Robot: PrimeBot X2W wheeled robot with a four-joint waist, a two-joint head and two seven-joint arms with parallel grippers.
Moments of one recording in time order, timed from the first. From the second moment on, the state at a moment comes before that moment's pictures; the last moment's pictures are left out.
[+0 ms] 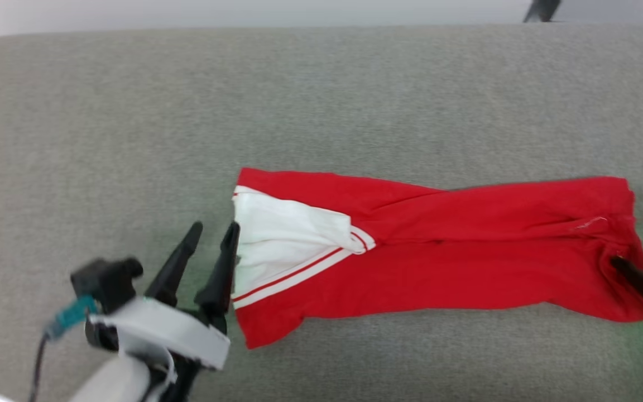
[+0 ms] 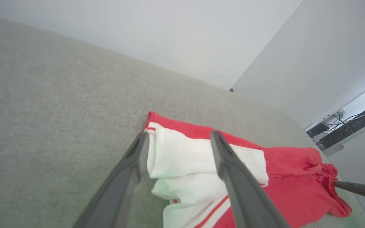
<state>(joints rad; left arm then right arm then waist) -0.32 0.55 -0.59 0.00 -1.03 0.16 -0.26 -0.29 -0.58 0.06 0.17 0.79 0.13 0.68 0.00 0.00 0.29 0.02</state>
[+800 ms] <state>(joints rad) -0.12 0.22 -0.28 0.07 -0.36 0.06 -0.26 -0.38 -0.54 -0.12 0.31 0.58 0.13 0.97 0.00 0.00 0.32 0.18</state>
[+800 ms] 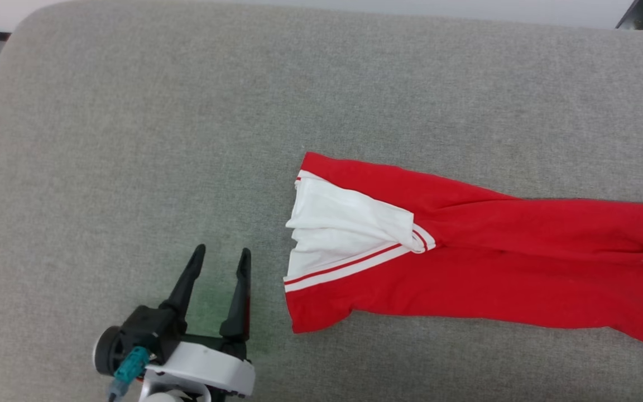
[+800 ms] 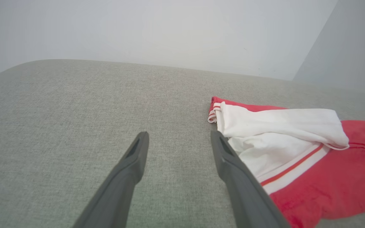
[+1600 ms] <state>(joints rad) -0.09 0.12 -0.11 0.09 -0.23 -0.07 -0.26 -0.39 -0.57 -0.18 0.39 0.53 0.13 0.78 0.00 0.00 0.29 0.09</state>
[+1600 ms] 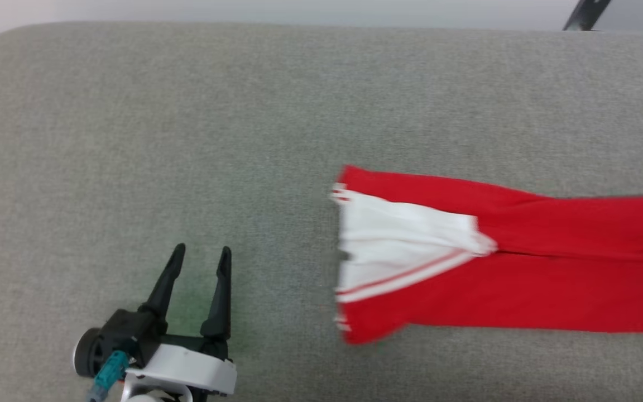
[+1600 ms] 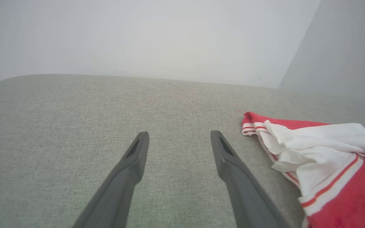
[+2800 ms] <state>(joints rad) -0.10 0.05 -0.11 0.16 -0.23 -0.12 -0.26 -0.52 -0.32 0.40 0.01 0.67 0.13 0.84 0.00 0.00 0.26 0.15</state>
